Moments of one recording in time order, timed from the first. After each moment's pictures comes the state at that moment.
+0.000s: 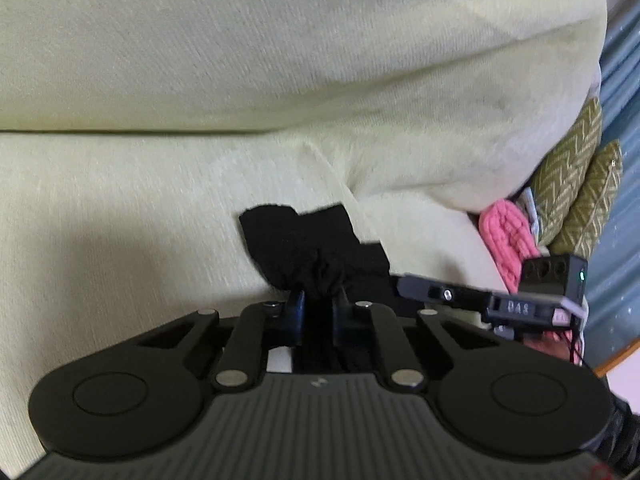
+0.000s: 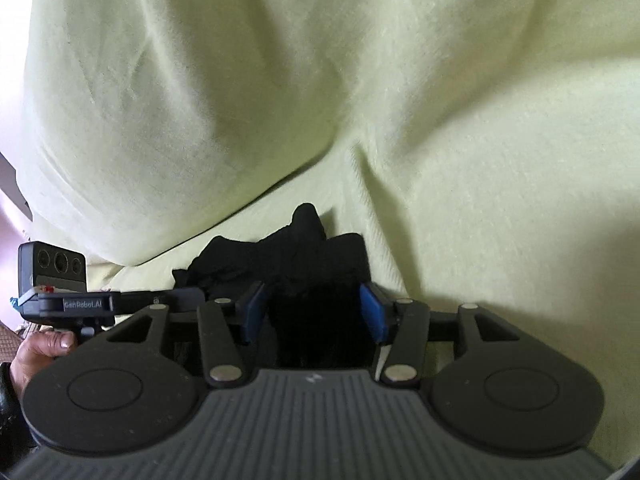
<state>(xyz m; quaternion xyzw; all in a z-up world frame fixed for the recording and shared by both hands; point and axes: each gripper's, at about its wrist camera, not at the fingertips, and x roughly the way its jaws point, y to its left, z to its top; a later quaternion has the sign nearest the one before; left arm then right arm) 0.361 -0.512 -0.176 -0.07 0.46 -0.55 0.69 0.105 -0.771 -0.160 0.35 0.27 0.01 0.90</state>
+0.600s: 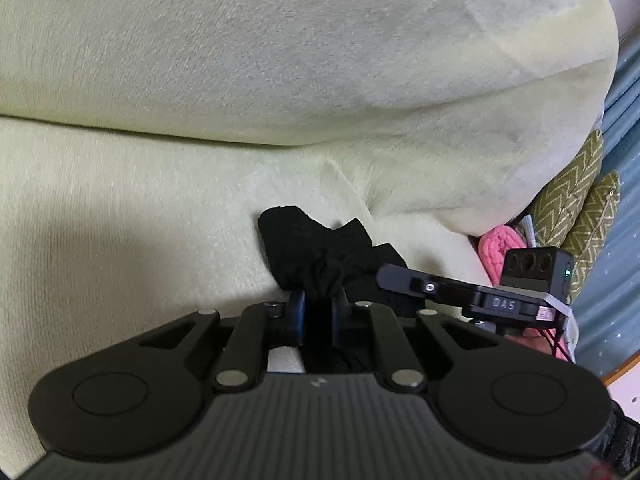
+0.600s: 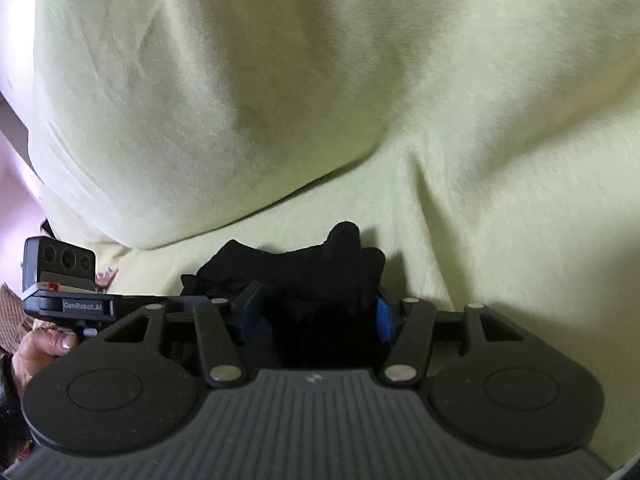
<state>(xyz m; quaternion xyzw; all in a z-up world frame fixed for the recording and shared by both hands) 0.381 -0.503 -0.195 -0.11 0.47 -0.54 0.68 0.164 -0.764 -0.160 0.31 0.29 0.05 0.90</state>
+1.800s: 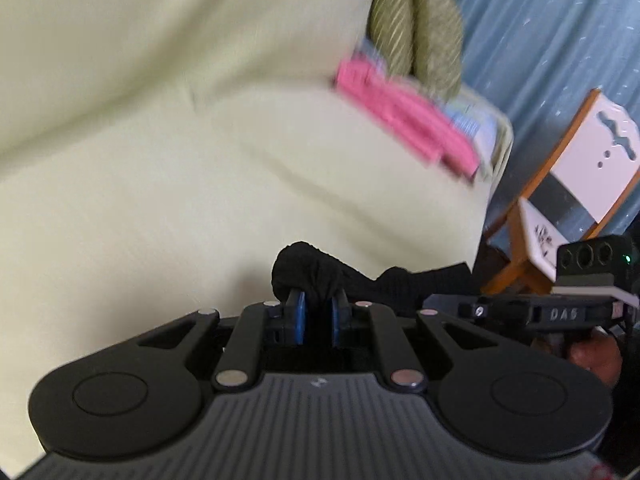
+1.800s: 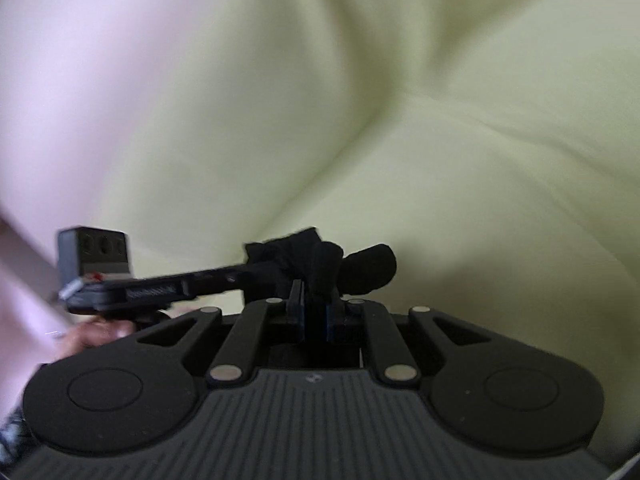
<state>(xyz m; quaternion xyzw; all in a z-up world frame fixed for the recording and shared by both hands) 0.133 -0.368 -0.072 0.13 0.43 -0.66 0.60 -0.167 -0.492 -0.098 0.46 0.16 -0.10 0.87</state>
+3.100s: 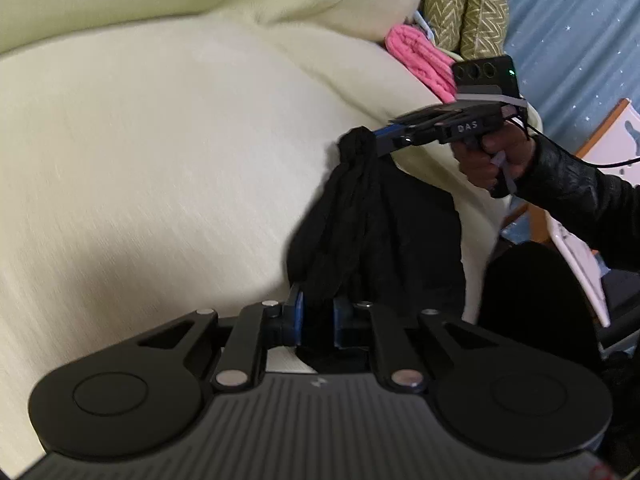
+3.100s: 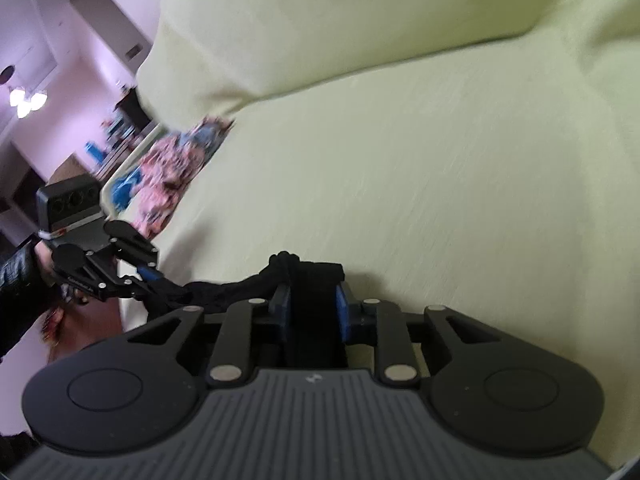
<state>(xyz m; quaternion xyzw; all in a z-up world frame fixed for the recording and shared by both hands) 0.128 -0.251 -0.089 0.11 0.46 -0.61 0.64 -0.038 -0.664 -0.119 0.23 0.36 0.20 0.88</state>
